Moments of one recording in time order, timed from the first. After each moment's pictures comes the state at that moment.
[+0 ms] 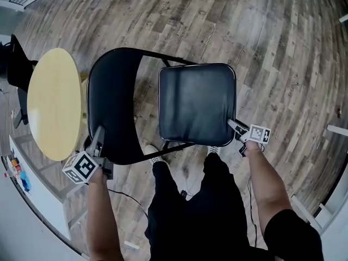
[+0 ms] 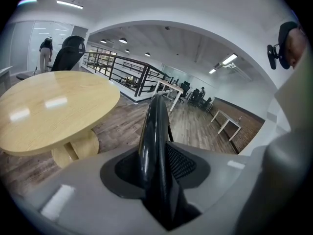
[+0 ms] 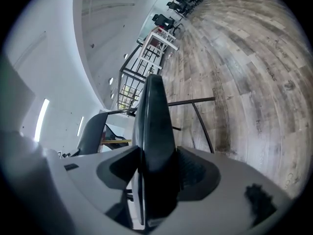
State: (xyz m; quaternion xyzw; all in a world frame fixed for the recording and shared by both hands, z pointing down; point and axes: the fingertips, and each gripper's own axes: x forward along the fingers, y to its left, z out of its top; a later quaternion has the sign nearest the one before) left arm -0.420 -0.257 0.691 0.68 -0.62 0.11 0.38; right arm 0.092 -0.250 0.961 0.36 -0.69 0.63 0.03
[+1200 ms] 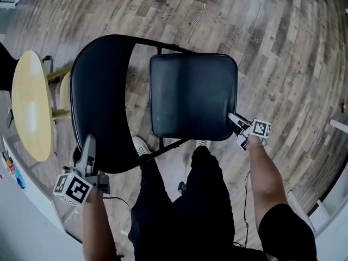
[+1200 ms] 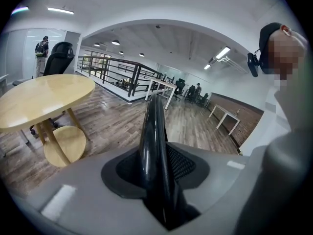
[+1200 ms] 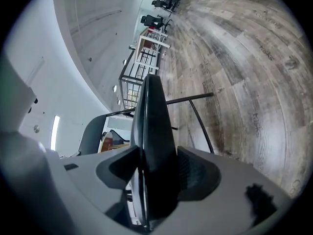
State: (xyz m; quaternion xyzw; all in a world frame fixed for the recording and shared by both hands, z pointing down) left arm -0.289 -0.259 0.690 0.68 -0.63 0.14 0.35; right arm 0.181 -0.255 1.040 0.29 -0.71 0.64 -0.03
